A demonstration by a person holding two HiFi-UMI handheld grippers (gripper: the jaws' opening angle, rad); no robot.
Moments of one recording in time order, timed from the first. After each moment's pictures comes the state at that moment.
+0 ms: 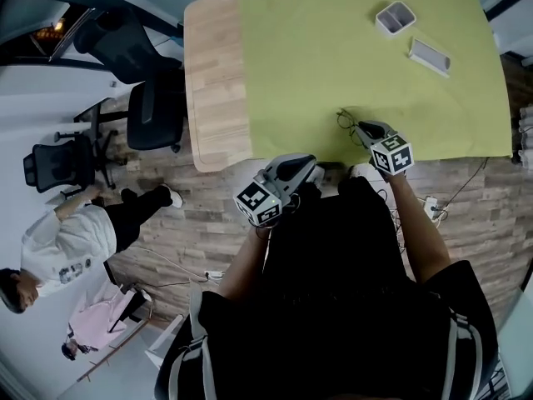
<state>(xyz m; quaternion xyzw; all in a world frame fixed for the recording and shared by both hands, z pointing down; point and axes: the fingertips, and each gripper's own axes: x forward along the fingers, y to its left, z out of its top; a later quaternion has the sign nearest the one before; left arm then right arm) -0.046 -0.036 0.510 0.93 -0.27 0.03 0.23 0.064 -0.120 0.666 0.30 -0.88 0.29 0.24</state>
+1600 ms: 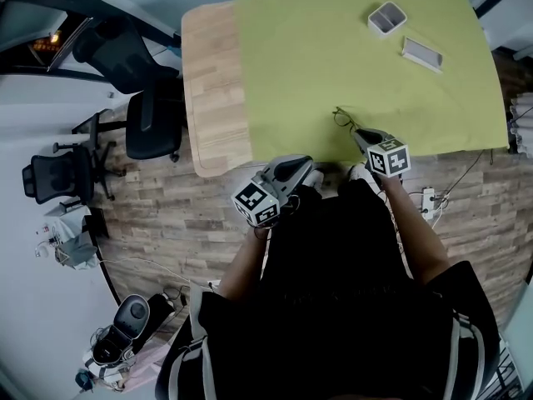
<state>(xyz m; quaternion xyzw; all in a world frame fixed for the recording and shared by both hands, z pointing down) -0.057 -0.028 0.509 0.94 -0.26 0.03 0.23 0.066 -0.096 0.660 0.35 -0.83 0.35 0.25</state>
